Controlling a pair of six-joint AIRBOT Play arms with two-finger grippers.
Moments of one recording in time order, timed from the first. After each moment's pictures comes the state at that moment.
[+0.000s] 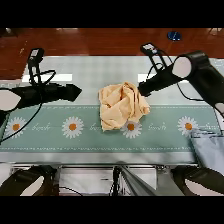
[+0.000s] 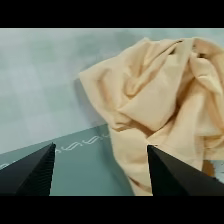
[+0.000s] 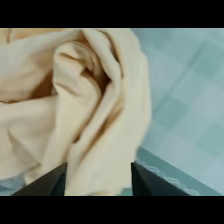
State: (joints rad) left arm -0.21 -0.90 0.84 1.08 -0.79 -1.37; right arm 0.39 -1.28 1.31 -1.52 1.19 1.46
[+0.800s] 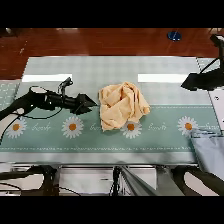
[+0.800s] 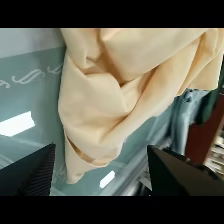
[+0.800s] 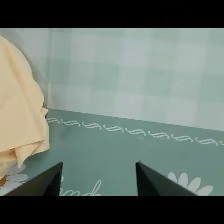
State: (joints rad) left arm -0.06 -1.50 0.84 0.39 -1.15 -1.05; right arm -0.14 -1.11 1.26 -1.32 1.33 1.37
